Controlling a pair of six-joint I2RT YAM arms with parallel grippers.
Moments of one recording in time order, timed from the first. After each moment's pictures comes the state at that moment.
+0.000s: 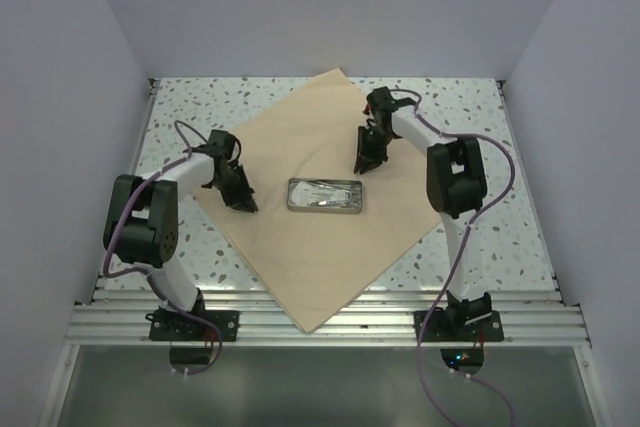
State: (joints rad) left arm -0.15 1.74 1.02 -0.60 0.25 -0.58; right arm 0.32 2.32 1.89 -0.89 -0.26 0.43
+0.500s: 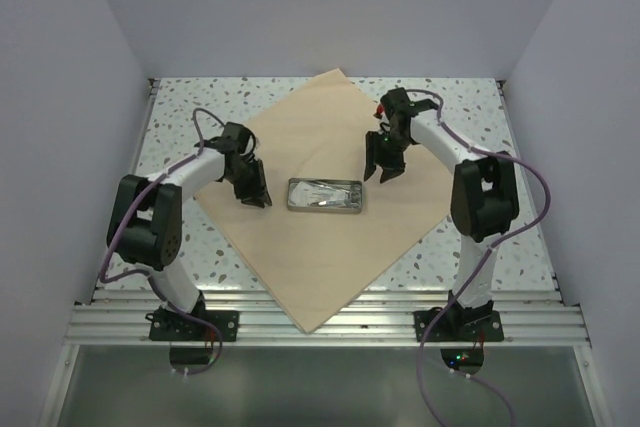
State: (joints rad) left arm -0.25 1.73 1.11 -0.65 0.27 -0.48; right arm 0.32 2.01 1.64 -0.98 -0.23 0.35
